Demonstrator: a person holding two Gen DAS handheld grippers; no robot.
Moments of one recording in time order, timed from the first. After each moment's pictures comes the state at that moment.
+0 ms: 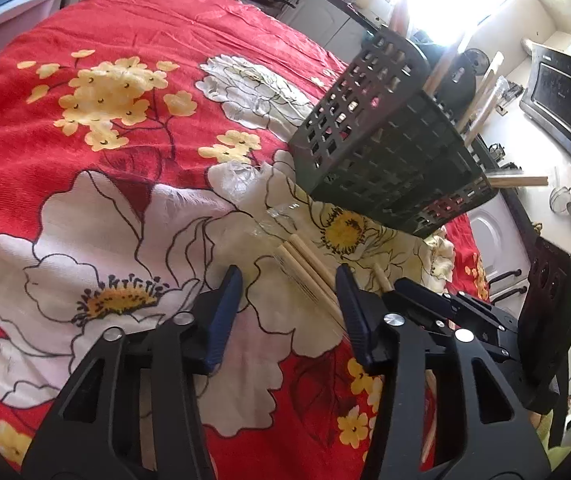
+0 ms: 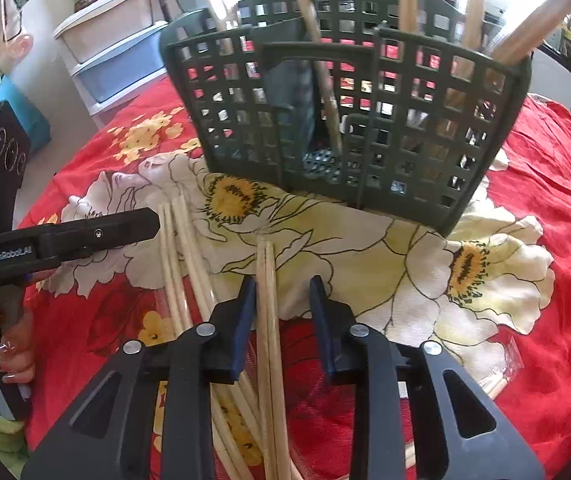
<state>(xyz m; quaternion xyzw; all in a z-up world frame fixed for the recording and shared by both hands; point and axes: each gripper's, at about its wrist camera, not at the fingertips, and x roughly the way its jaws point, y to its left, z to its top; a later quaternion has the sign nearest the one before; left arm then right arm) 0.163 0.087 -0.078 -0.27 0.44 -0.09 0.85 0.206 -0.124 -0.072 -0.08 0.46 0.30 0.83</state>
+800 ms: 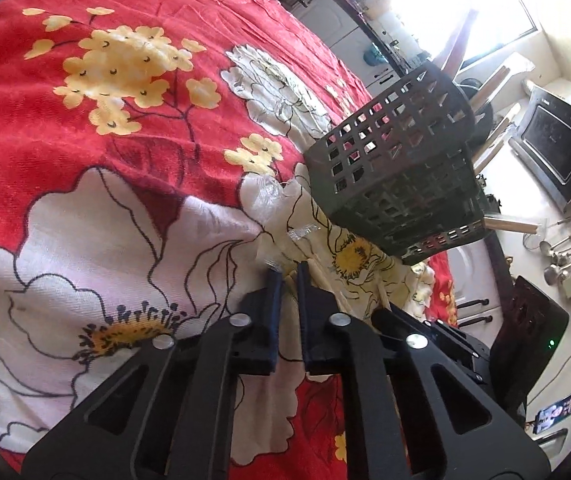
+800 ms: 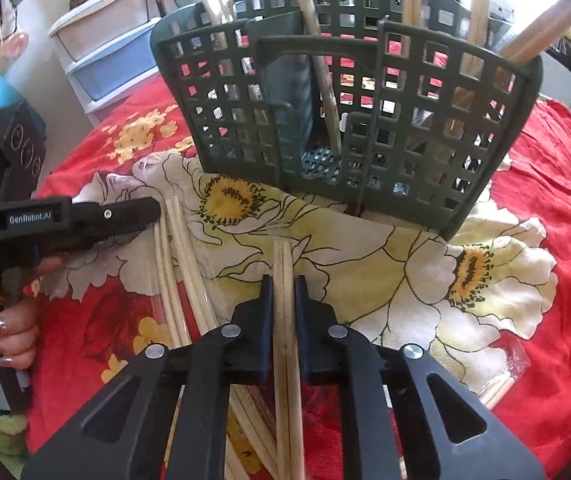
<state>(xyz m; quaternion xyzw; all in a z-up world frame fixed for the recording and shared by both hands) 0.171 0.117 -0.092 -0.36 0.43 -0.11 0.82 0.211 -0.115 -0.075 -0.08 0.47 0.29 0.83</state>
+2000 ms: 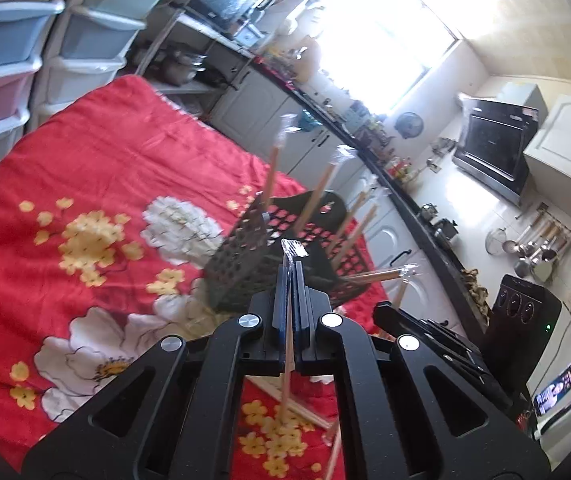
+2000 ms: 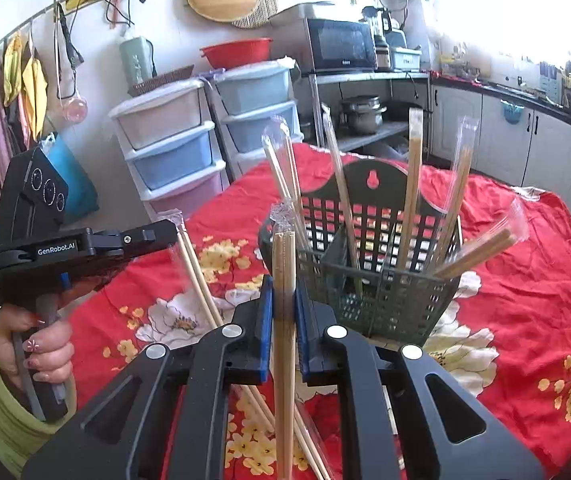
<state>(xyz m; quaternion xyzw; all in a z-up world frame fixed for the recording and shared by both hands) 0.129 0.106 0.045 -0.30 0.28 -0.15 0.90 0.176 -0.139 0.052 -0.03 0.31 0.36 0.88</state>
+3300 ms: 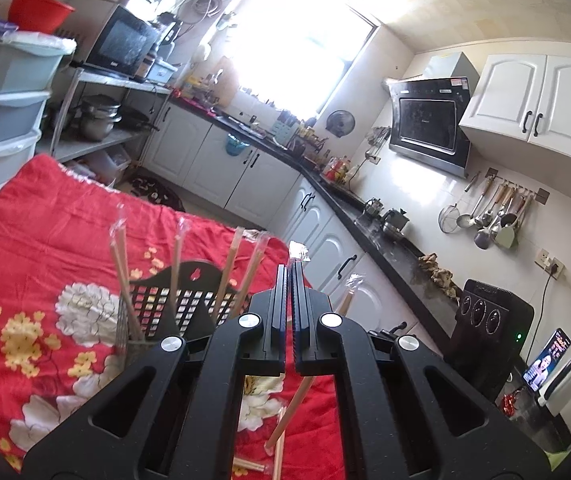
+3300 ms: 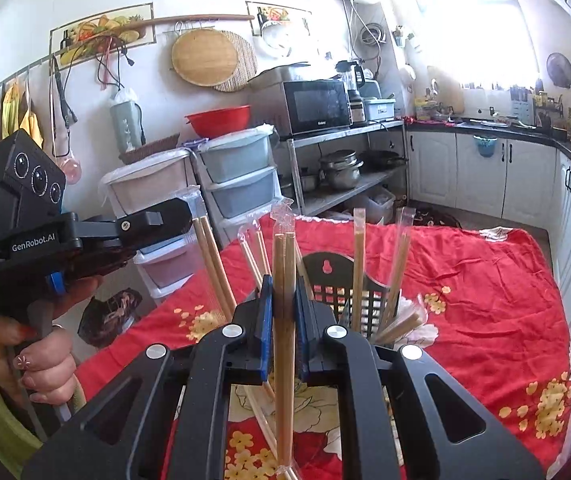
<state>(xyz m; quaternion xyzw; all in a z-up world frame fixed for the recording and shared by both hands) 0.152 0.035 0.134 -0.22 0.20 -0.25 0.92 0.171 -0.185 0.108 0.03 0.23 0.33 0.92</state>
